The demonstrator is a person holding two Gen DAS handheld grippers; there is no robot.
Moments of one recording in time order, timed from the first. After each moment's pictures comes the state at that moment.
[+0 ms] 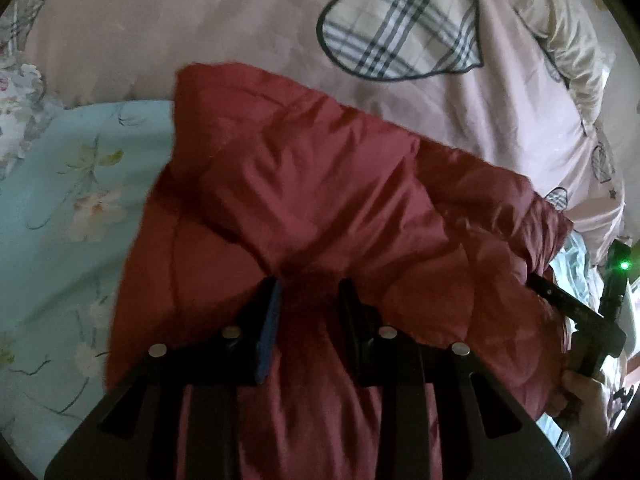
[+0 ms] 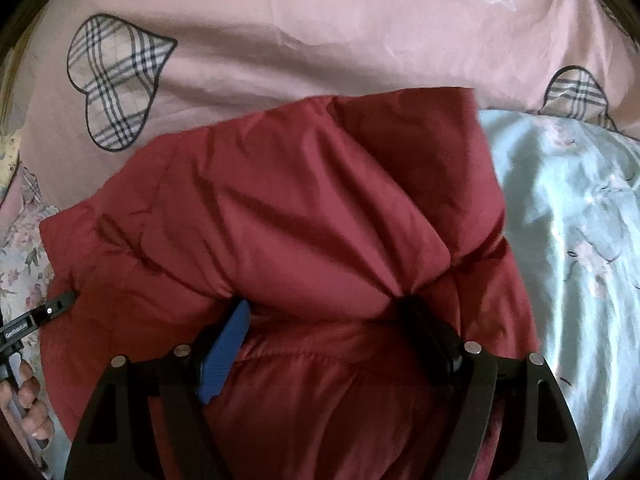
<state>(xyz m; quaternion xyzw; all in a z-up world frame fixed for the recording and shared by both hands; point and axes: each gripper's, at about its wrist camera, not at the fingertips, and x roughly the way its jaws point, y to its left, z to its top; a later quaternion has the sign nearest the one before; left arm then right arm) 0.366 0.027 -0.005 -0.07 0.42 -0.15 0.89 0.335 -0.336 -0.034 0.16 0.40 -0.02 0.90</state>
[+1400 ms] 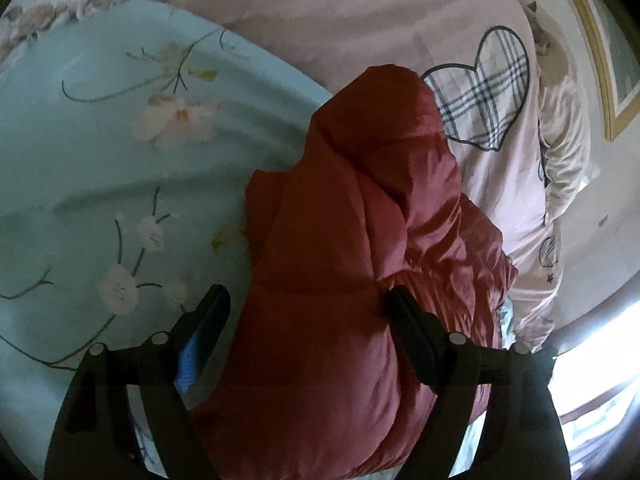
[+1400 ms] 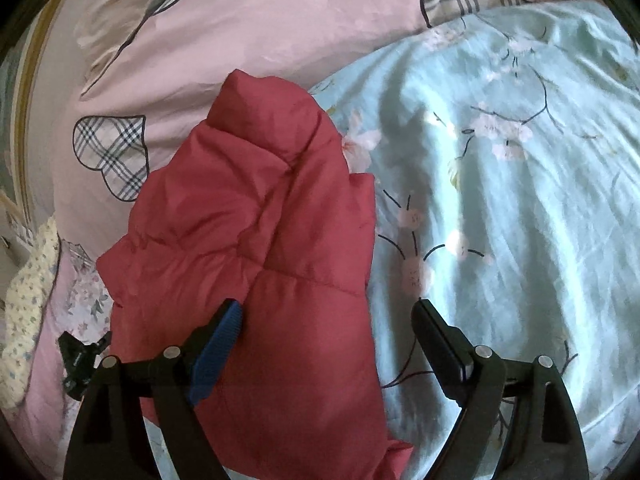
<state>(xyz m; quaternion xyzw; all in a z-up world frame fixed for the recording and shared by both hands) 0.353 0.135 -0.054 -0.27 0.44 -0.19 0.83 0.243 -0.420 -0.063 0.34 0.40 0.02 0.85</state>
